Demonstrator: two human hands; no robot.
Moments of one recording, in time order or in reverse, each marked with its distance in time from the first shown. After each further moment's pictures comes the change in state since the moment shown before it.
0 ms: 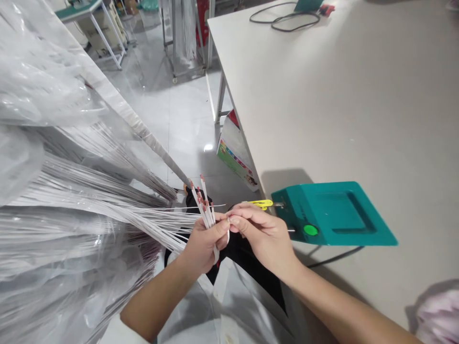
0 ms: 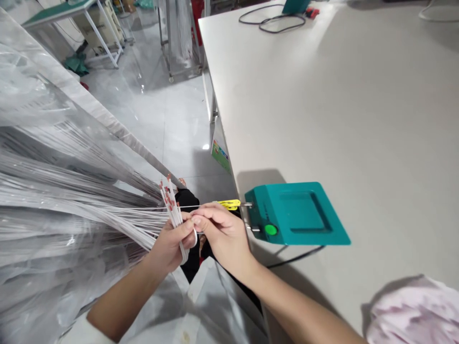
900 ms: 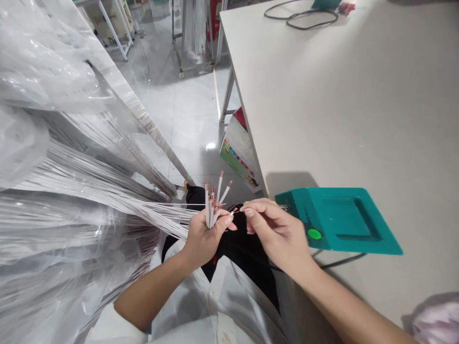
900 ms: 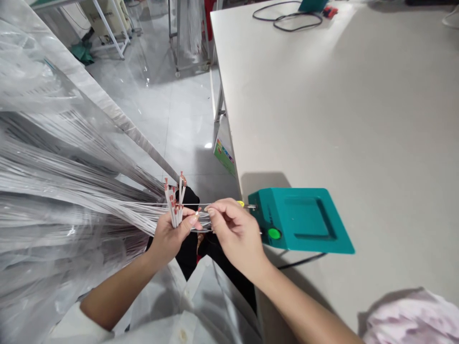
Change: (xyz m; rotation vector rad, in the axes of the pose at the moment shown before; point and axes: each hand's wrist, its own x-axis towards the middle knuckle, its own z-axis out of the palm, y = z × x) left_hand -0.005 0.017 0.004 0.645 0.138 0.249; right_hand 0.004 -0.007 -0.016 -0.216 -0.007 -0.086
